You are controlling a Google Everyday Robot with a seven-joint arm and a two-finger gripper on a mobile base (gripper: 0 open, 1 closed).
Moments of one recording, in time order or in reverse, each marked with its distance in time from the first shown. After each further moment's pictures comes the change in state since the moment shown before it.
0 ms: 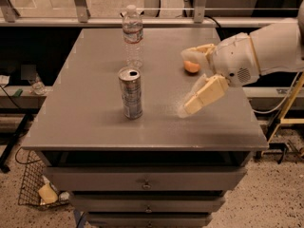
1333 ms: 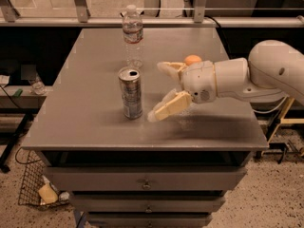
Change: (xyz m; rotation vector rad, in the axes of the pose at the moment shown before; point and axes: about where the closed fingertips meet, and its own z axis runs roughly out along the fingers) arm 0.016 -0.022 0.082 -0.004 -0.238 0.007
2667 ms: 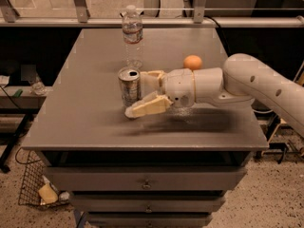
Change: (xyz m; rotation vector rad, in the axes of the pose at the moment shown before) arm -0.002 0.006 0.052 -0.095 -0.142 0.012
